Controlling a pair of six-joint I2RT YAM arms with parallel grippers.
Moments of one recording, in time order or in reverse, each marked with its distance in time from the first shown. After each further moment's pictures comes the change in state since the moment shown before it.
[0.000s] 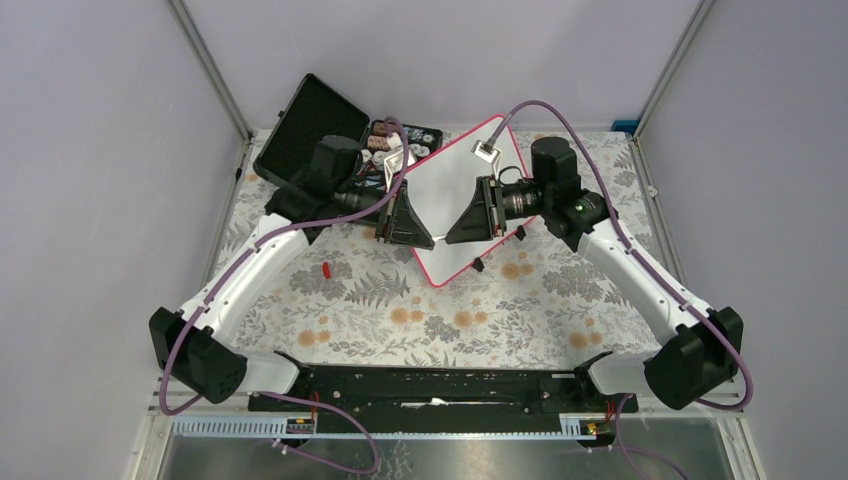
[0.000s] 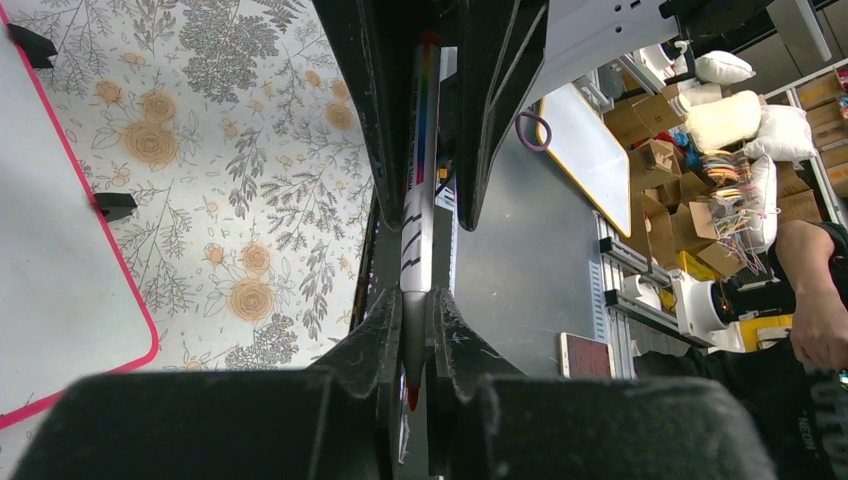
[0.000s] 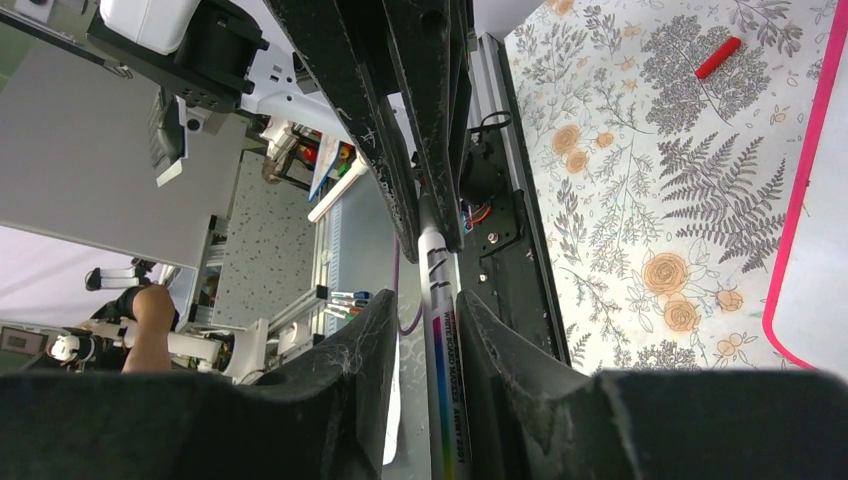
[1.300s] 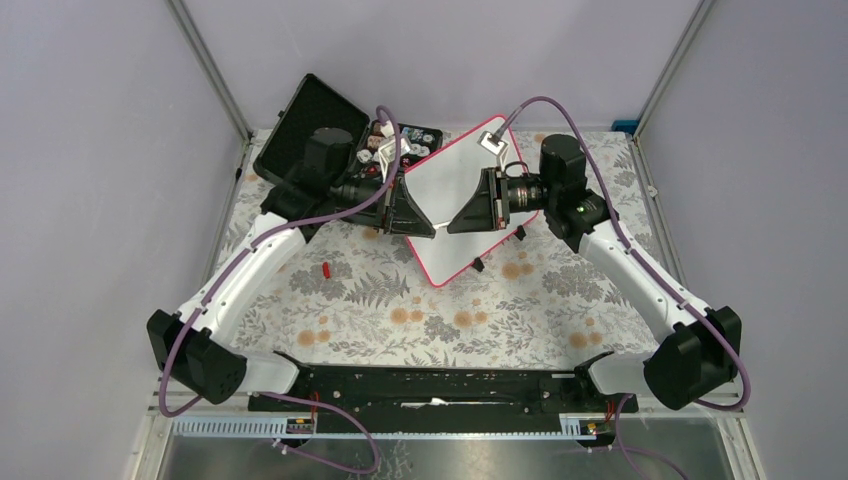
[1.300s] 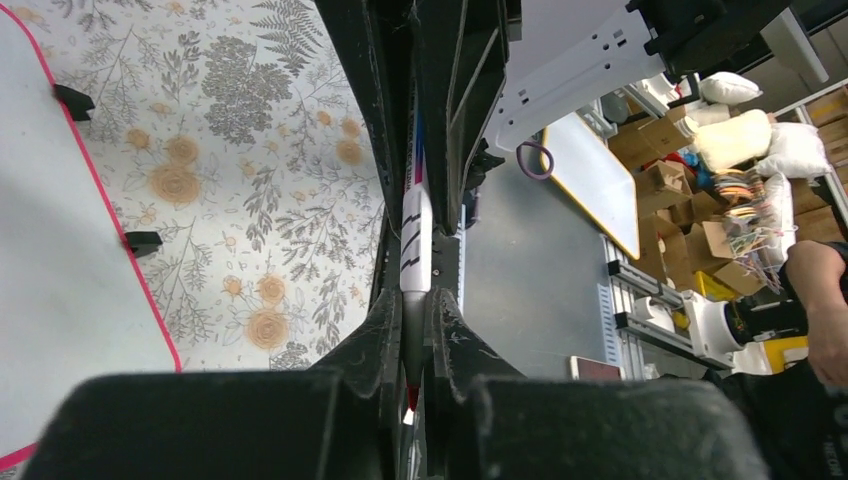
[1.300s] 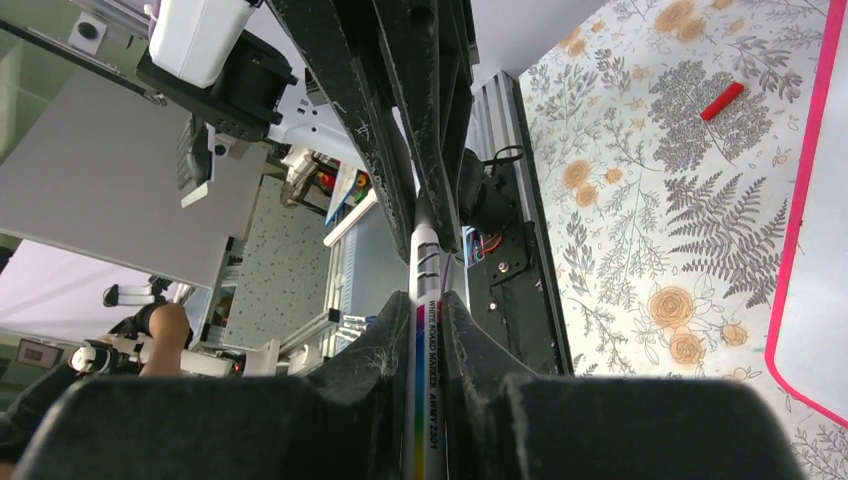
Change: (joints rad) left arm 0.012 -0.003 0.021 0.098 -0.003 -0.064; right arm -0.031 -0.002 -0.042 0.215 -0.027 0.158
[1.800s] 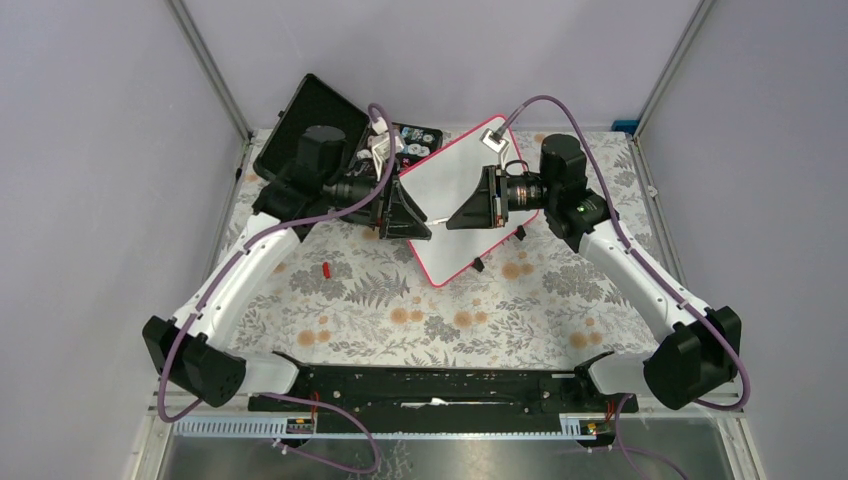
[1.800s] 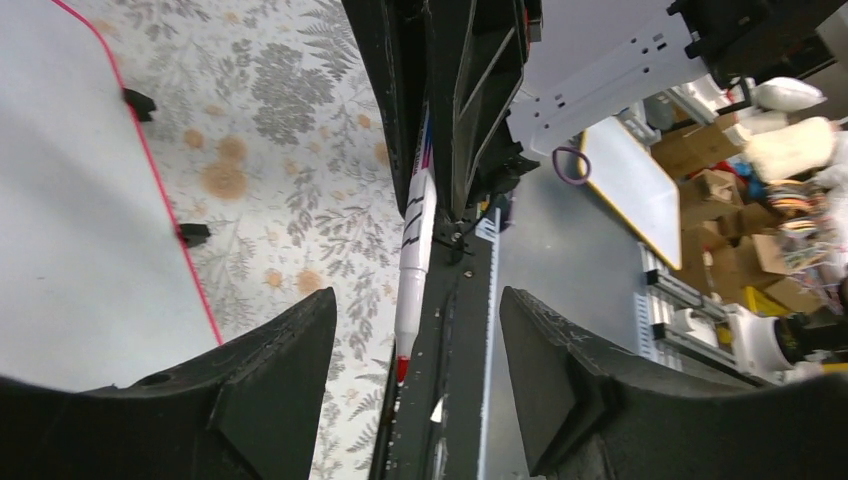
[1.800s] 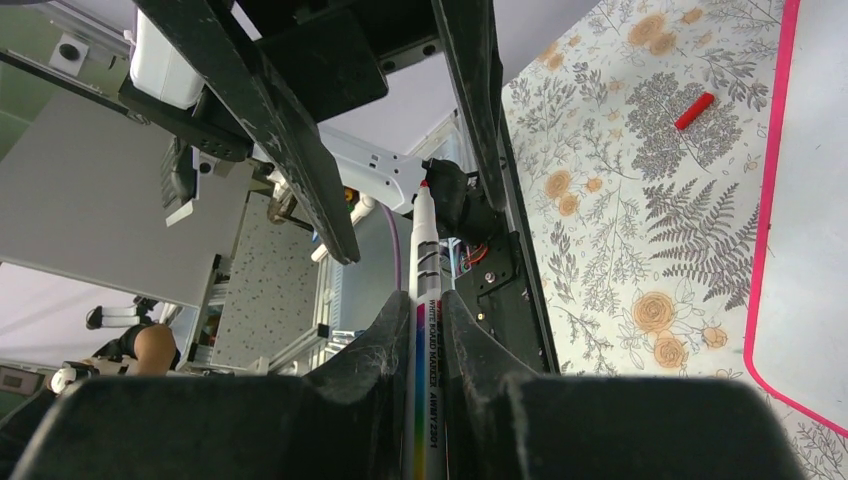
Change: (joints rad) left arm 0.039 -0.021 0.039 -0.077 -0.059 0.086; right arm -0.006 0.002 0.000 -0.003 0.041 -0.002
